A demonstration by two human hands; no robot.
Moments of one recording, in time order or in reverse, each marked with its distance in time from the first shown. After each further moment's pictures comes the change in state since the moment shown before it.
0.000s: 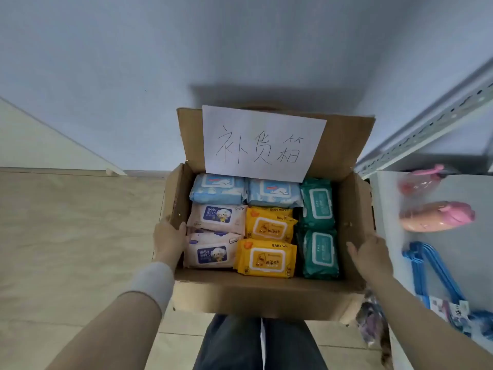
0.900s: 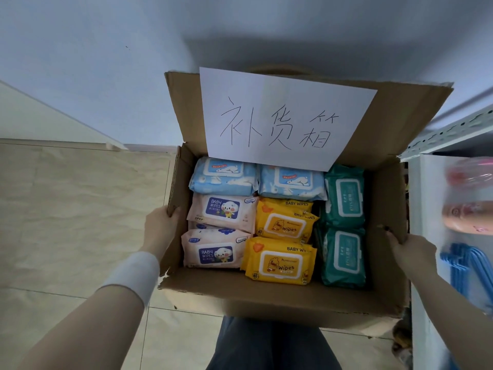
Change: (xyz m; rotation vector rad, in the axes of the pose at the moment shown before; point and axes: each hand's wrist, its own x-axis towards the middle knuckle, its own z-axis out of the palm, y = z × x) left_hand 0.074 -0.019 0.022 0.309 -0.006 0.080; right_hand 0.073 0.006 0.018 -0.004 -0.027 0.014
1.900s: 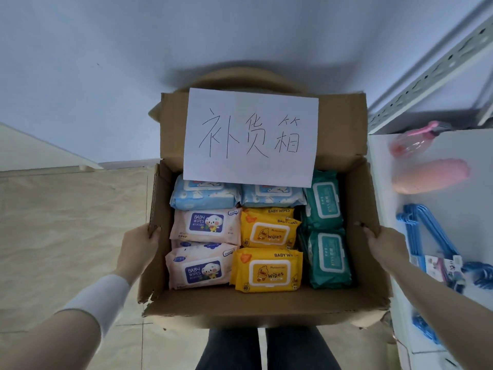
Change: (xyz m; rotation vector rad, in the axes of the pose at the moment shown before) left_hand -0.059 -0.027 -0.028 0.117 -0.021 0.235; right_hand -0.068 0.052 0.004 0.047 0.083 0.081
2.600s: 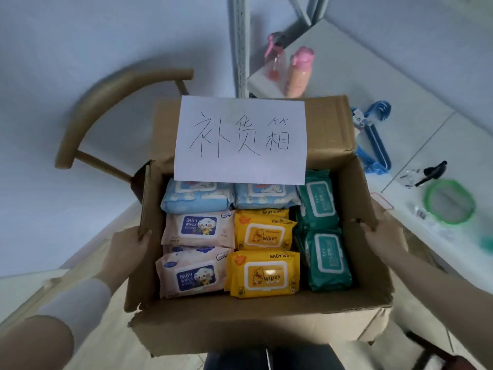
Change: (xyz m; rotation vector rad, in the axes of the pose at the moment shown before) left_hand -0.038 0.029 -0.027 0.388 -0.161 0.628; right_hand -0.272 0.140 0.099 0.416 0.129 0.527
